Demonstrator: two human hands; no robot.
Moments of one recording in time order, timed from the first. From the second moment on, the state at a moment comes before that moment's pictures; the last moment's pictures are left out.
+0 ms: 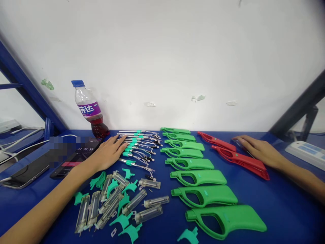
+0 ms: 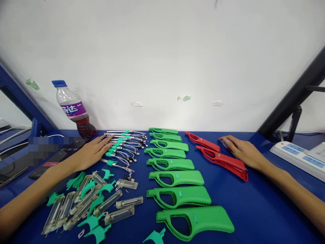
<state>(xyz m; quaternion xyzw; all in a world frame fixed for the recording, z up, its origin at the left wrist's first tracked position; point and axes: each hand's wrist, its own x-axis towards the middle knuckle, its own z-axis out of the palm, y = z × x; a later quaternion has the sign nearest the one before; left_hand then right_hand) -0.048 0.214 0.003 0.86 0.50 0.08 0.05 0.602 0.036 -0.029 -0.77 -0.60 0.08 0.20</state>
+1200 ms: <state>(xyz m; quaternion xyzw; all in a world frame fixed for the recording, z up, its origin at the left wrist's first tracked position) -0.054 0.222 -0.001 0.88 0.48 0.06 0.02 0.601 0.036 -0.027 -0.76 -0.61 0.08 0.20</state>
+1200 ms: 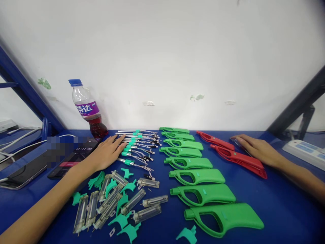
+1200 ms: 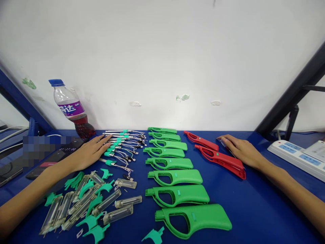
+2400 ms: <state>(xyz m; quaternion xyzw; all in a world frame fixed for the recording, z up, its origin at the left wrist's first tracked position) -0.058 0.225 -0.007 0.87 0.48 0.08 0.02 0.602 0.035 -0.027 -0.76 -0.62 0.08 0.20</state>
